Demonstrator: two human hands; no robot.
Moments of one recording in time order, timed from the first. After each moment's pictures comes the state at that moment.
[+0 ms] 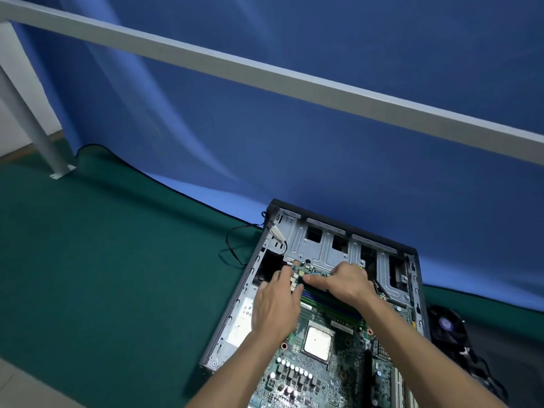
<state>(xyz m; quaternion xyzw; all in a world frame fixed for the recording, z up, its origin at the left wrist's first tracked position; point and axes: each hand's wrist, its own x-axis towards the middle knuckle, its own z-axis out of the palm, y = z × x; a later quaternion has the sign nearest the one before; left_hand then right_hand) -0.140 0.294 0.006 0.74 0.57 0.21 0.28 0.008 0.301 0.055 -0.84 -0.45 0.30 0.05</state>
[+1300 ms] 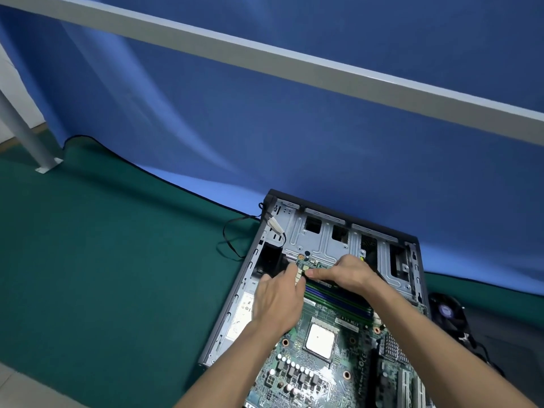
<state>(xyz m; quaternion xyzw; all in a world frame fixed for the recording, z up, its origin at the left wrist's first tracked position) -0.139 0.297 0.006 0.79 0.53 0.17 0.27 0.018 0.304 0.057 -0.83 -0.43 0.36 0.03</state>
